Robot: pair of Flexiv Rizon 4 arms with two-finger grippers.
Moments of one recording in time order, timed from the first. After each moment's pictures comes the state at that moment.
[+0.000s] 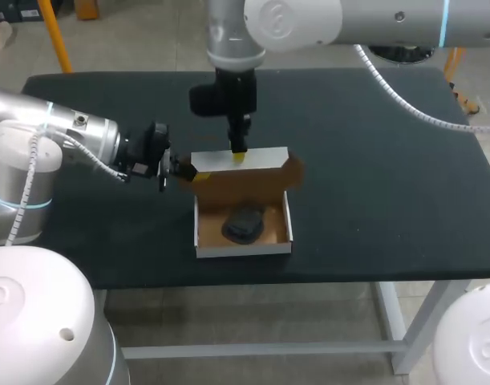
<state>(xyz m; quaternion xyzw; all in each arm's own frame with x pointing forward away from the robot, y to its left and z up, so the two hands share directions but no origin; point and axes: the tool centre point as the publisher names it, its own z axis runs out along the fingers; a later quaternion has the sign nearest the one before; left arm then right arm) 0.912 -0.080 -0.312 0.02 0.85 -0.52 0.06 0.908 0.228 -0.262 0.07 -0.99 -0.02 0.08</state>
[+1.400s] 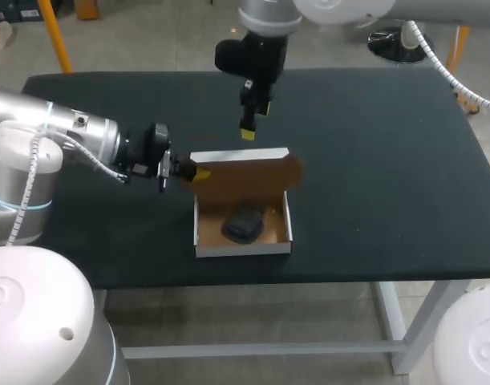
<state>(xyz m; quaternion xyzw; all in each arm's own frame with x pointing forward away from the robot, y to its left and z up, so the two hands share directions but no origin) 0.913 -0.079 -0.312 0.04 0.85 -0.52 0.08 0.920 0.189 -0.201 -0.19 -0.98 -0.04 0.05</state>
